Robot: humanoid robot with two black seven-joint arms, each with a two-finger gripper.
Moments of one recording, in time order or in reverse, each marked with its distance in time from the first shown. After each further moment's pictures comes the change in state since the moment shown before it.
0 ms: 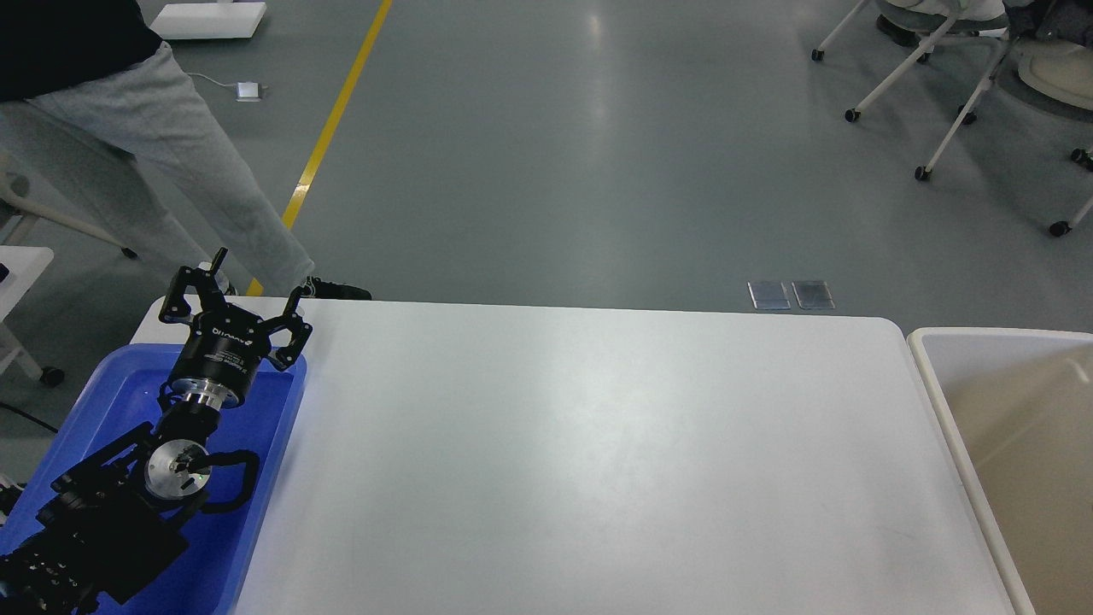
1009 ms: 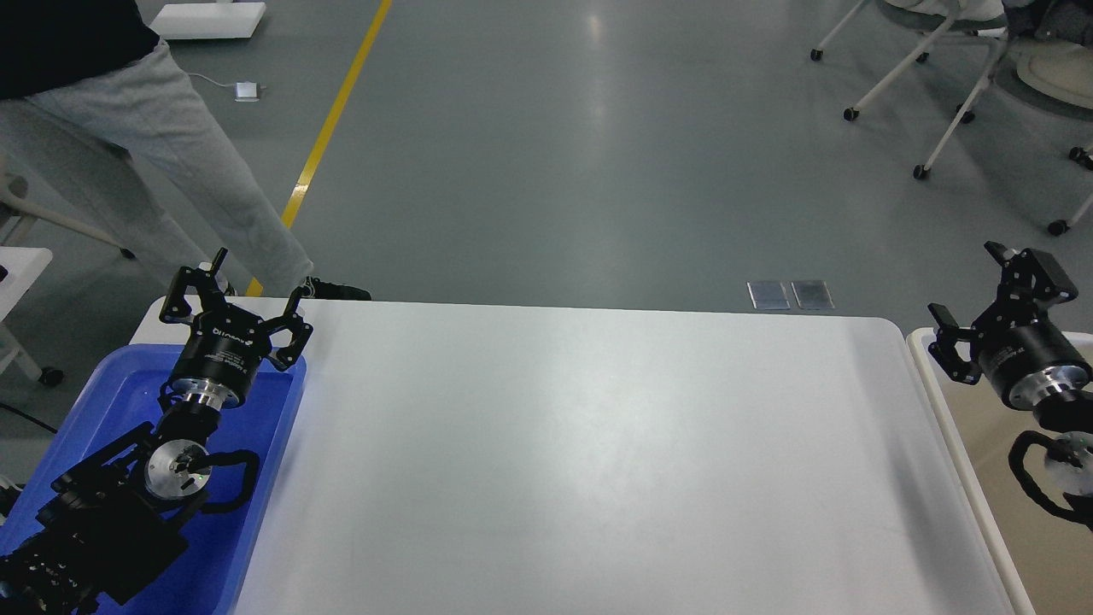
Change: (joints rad) left arm 0.000 0.000 0.000 0.000 0.000 0.000 0.000; right arm -0.158 -0.118 0.553 0.775 -0.084 0.140 0.225
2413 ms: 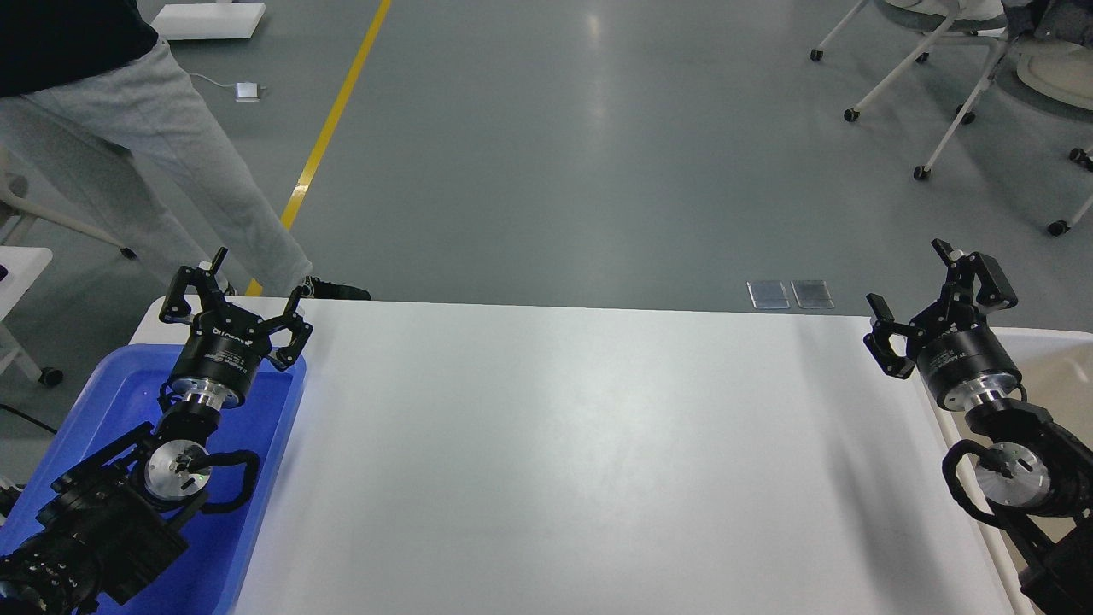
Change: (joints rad) left arm 0.000 0.000 0.000 0.000 0.000 0.000 -0.001; right arm -0.081 0.178 0.232 0.060 -0.145 0.042 0.008
